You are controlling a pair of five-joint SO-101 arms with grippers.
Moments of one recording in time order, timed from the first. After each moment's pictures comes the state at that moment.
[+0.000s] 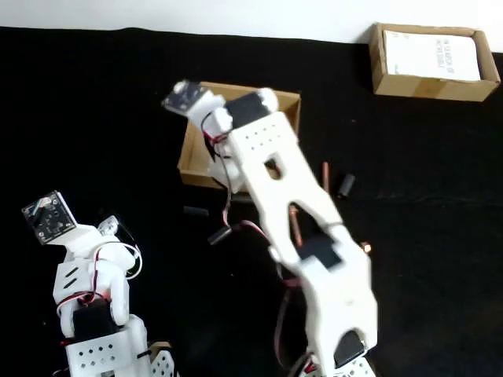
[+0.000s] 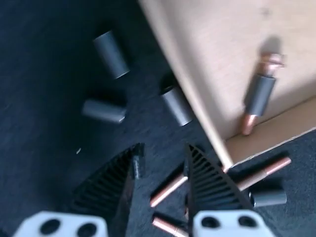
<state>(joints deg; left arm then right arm) -20.5 -103.3 96.1 43.6 18.3 -37.9 21.6 -33.6 100.2 27.7</state>
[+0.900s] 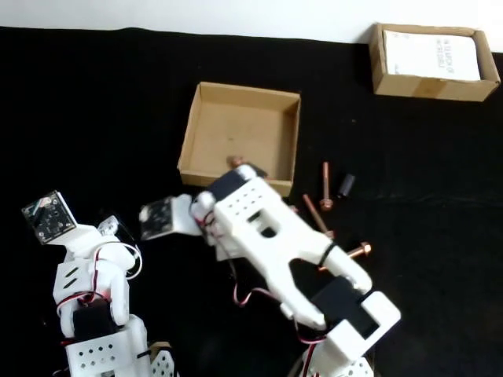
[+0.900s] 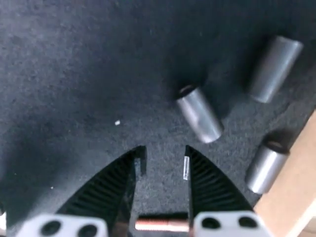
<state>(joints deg) -20.5 -103.3 96.1 43.6 18.3 -48.0 5.8 13.9 73.6 60.0</state>
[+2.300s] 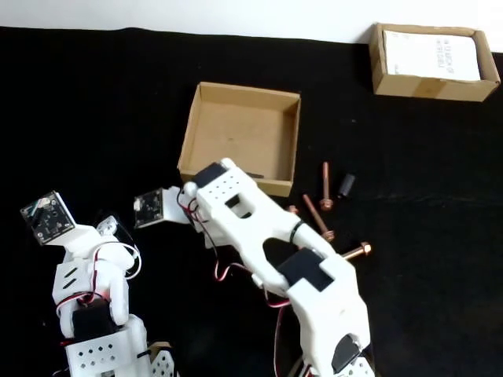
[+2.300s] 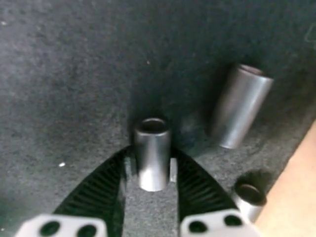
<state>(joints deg) -21.0 -103.3 96.1 43.6 18.3 -46.5 25.8 -0.7 70.6 60.0</state>
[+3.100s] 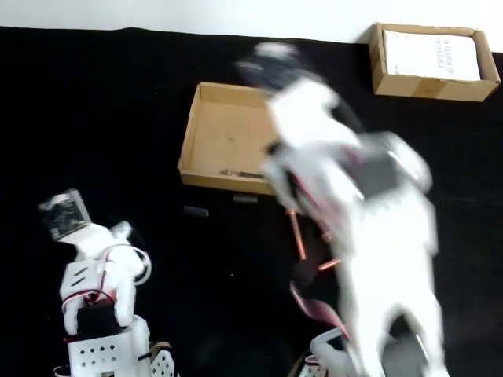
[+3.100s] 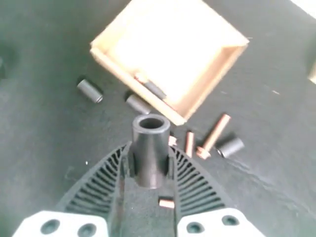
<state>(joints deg) -15.3 -103.3 96.2 50.5 18.2 -26.9 -27.3 -15.3 100.4 13.5</state>
